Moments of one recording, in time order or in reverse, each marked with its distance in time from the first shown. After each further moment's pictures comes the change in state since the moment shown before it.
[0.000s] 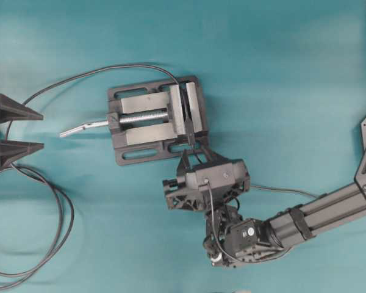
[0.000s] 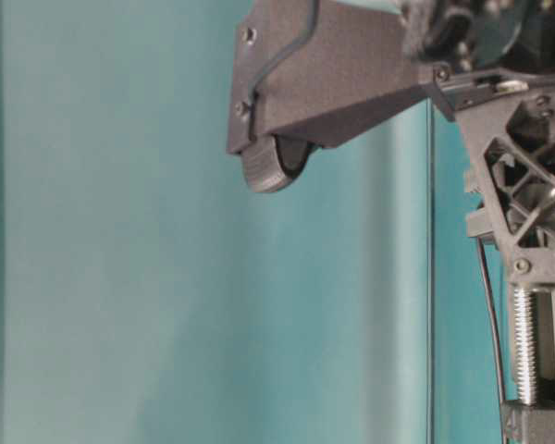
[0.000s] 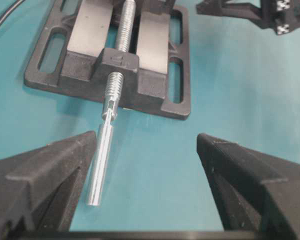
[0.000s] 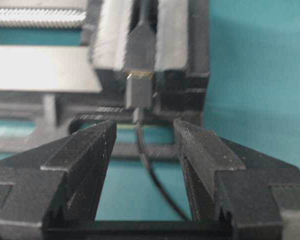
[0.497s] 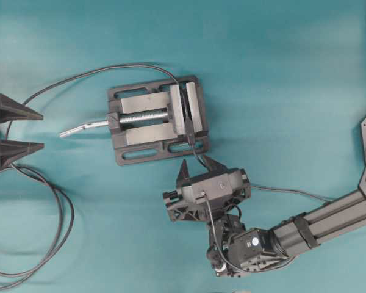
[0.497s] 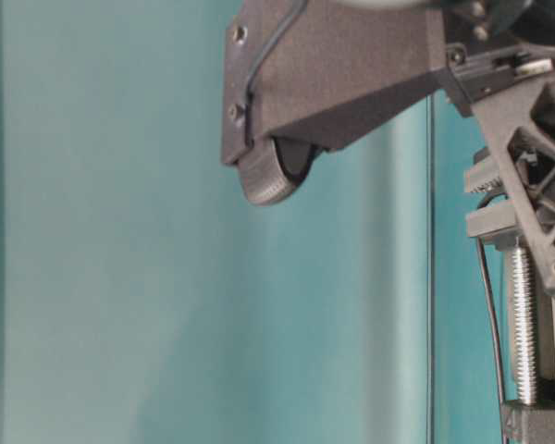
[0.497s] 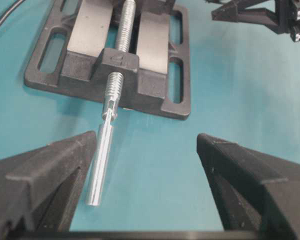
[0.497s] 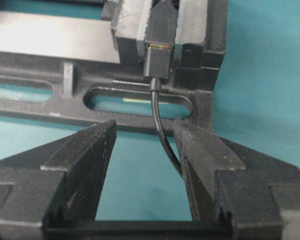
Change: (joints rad) left arm 0.000 0.000 0.000 0.000 -0.002 0.000; right arm 0.032 -0.002 -0.003 0.000 0.008 -0.077
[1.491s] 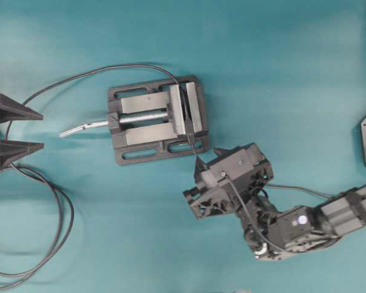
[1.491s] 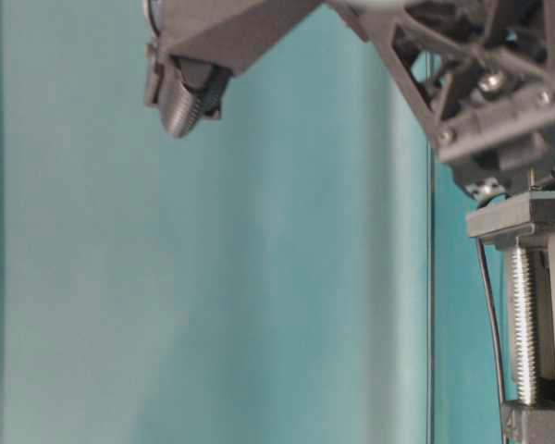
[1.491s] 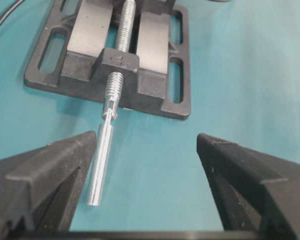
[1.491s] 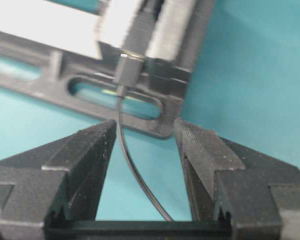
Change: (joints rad) left arm 0.000 0.000 0.000 0.000 0.002 0.000; right arm 0.003 -0.273 0.278 -0.038 0.241 -0.123
